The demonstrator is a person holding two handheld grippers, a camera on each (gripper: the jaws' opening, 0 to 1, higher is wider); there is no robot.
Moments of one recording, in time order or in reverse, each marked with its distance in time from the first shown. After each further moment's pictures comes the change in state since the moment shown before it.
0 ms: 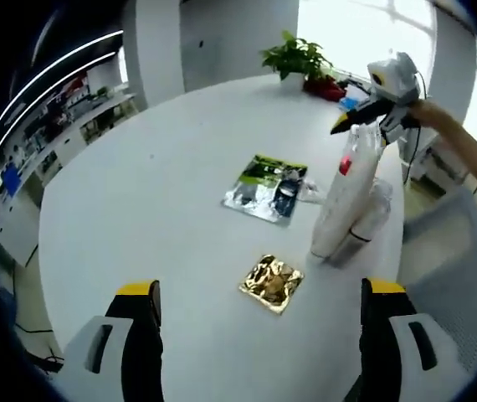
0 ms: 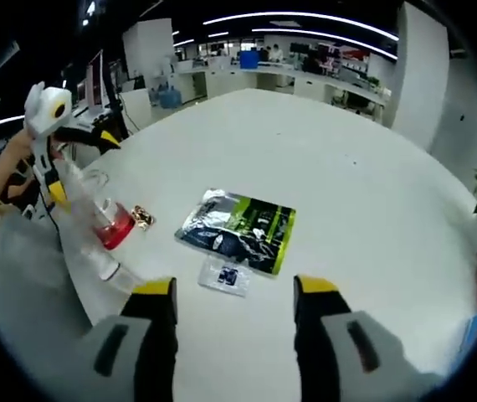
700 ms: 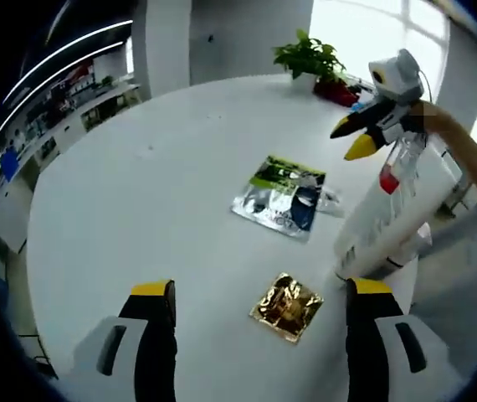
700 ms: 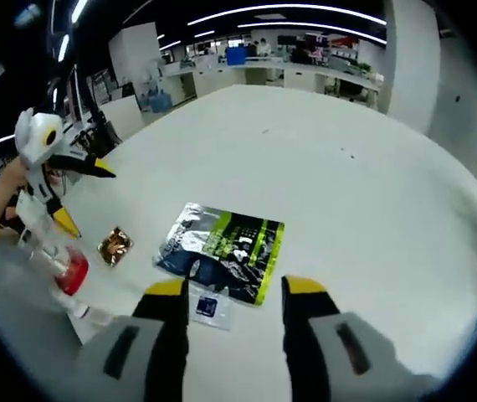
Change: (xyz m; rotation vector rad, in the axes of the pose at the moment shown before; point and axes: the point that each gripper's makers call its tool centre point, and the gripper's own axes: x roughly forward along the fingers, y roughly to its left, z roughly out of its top) left arm 0.043 0.012 0.015 -0.056 -0.008 -0.030; right arm 0.033 -0.030 0.023 0.074 0.015 0.006
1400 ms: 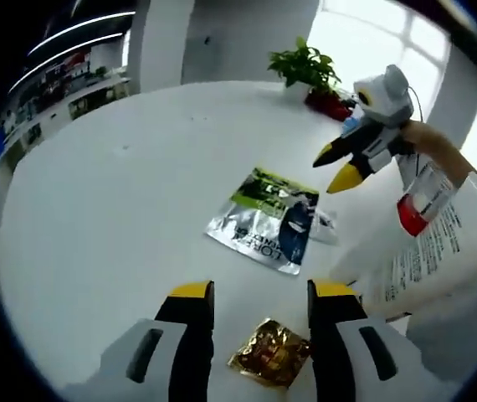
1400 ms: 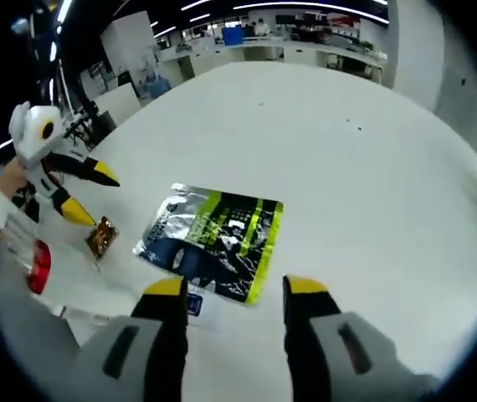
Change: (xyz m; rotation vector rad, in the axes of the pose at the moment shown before) left arm 0.050 -0.012 0.025 -0.081 -0.052 -0.105; right arm 0.034 -0.011 -0.027 0.043 0.113 0.053
